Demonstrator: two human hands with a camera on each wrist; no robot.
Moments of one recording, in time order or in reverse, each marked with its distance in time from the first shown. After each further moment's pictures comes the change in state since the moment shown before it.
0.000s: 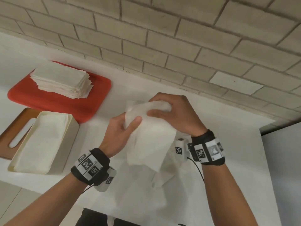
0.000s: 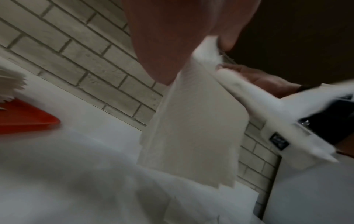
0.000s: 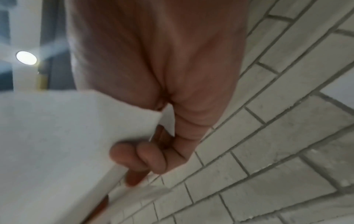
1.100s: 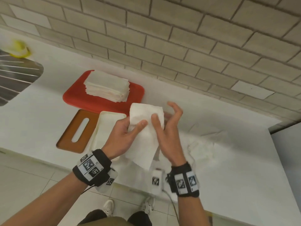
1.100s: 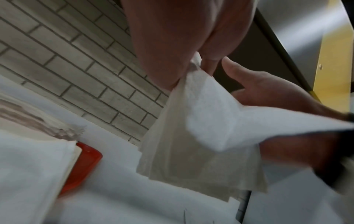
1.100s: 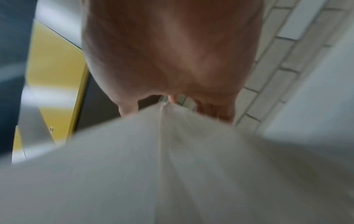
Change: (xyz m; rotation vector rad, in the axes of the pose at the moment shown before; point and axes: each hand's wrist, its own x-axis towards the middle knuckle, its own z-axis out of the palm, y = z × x) left_hand -0.077 0.040 -0.205 -0.021 -0.073 -0.027; right_hand -0.020 -0.171 0.231 0.405 0.463 0.159
